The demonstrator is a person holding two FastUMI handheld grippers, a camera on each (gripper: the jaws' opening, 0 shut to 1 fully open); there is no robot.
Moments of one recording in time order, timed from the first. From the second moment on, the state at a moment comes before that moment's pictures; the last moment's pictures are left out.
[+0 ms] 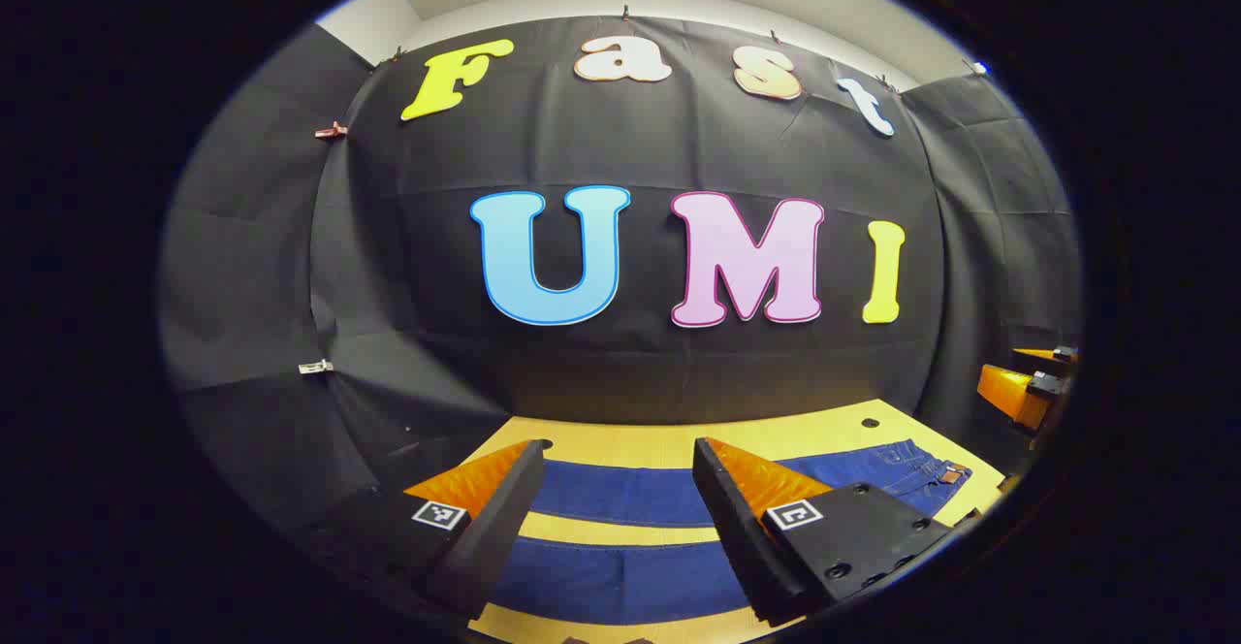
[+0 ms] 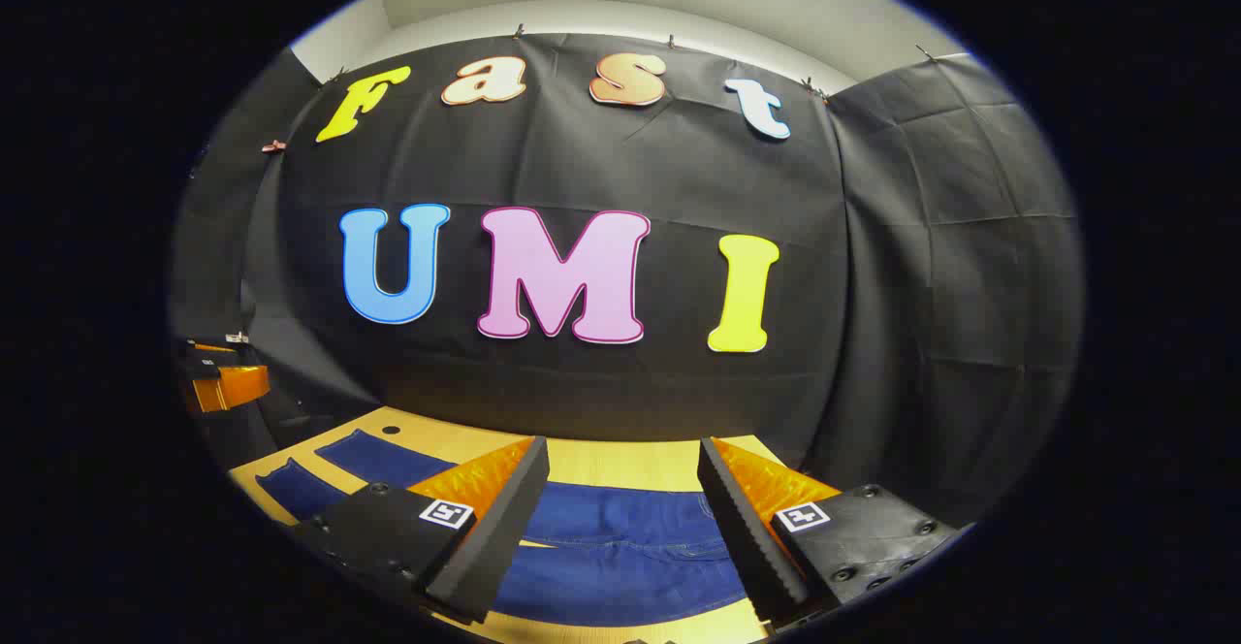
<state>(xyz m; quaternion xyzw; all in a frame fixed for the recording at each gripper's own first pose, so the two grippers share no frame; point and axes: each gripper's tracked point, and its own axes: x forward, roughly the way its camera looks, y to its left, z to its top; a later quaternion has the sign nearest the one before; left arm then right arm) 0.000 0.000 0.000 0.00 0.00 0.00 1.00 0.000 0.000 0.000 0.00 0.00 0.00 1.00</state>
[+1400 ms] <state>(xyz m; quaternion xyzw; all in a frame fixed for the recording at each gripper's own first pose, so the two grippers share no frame) 0.009 0.112 -0.086 0.12 0.09 0.01 0.99 0.033 -0.067 -0.043 -0.18 0.04 0.01 0.98</state>
